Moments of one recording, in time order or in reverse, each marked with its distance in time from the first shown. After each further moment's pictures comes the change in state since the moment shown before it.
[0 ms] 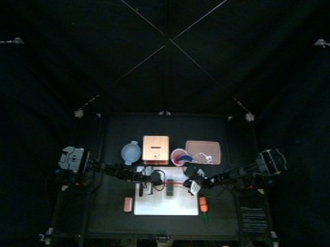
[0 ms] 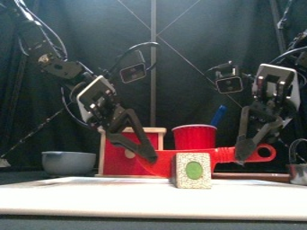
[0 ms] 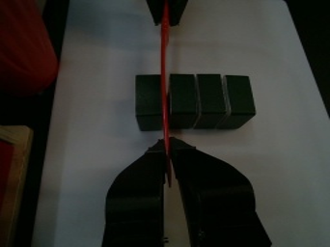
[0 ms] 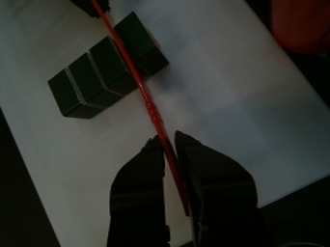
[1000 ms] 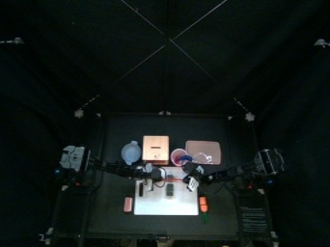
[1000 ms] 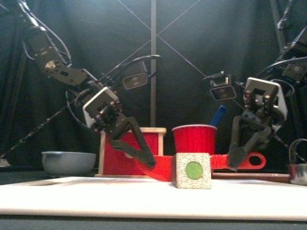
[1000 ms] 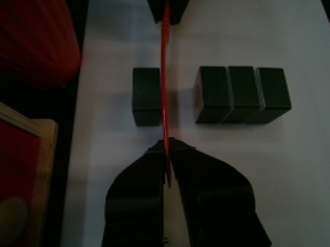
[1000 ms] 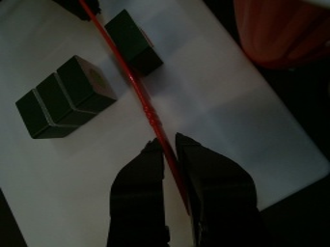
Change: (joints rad) left arm 0.052 -0.003 -0.003 0.044 0.028 0.008; right arm -0.077 0.017 -0.008 -0.041 -0.003 -0.003
